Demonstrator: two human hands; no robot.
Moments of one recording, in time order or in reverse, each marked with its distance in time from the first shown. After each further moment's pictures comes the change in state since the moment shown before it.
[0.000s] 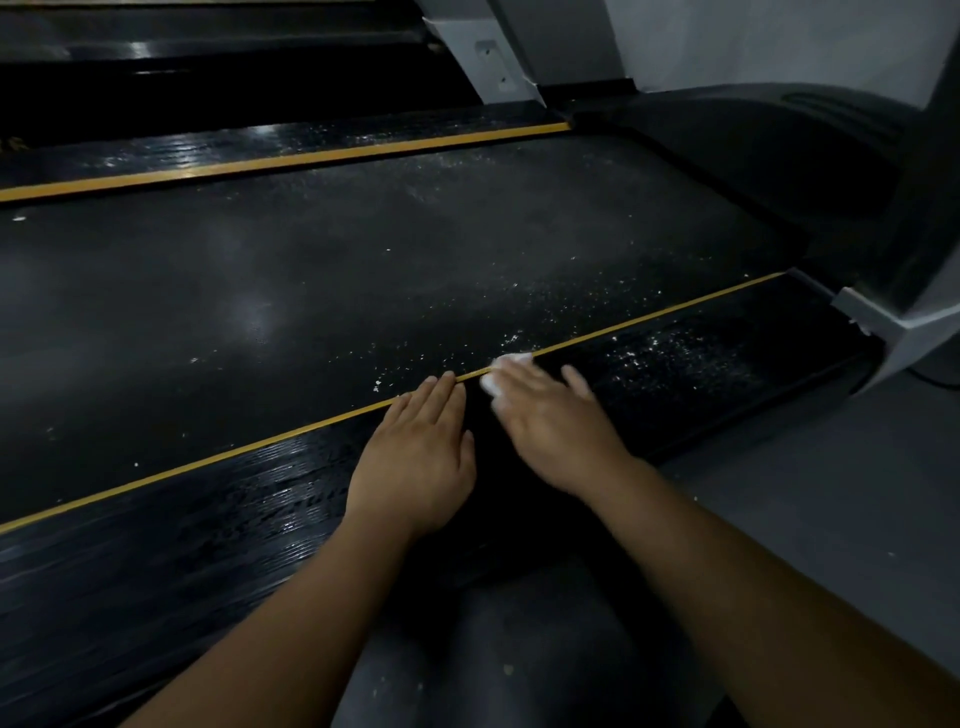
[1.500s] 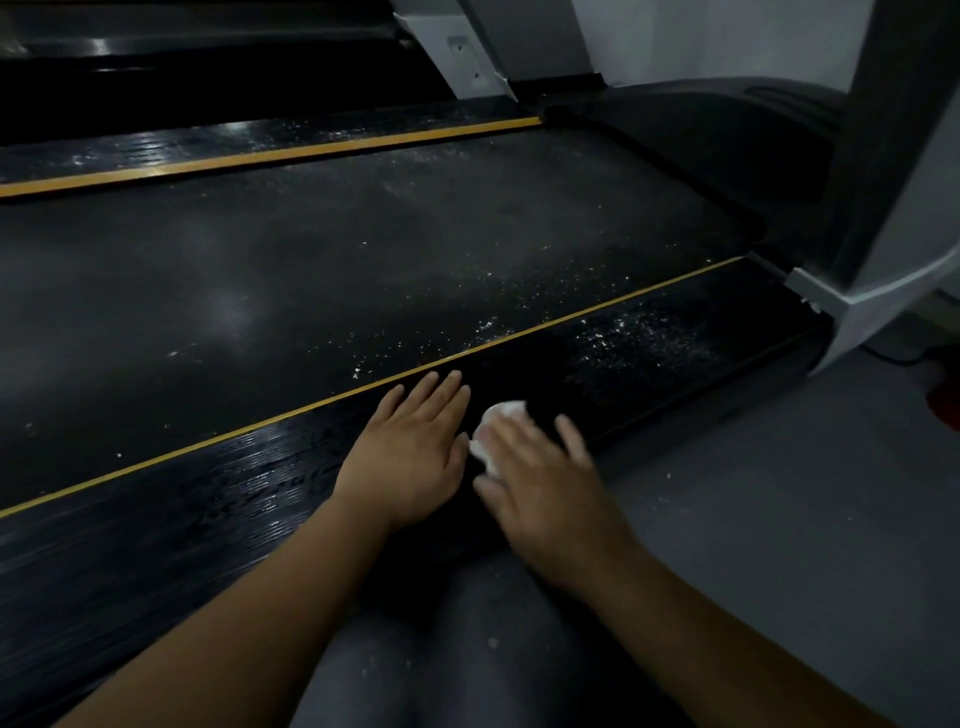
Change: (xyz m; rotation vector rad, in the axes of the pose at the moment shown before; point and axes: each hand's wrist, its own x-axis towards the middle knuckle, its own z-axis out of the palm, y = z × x) left_hand -0.010 0.009 -0.004 0.041 -0.087 0.140; right_hand -0.090 -0.017 0.025 -0.041 0.129 -0.017
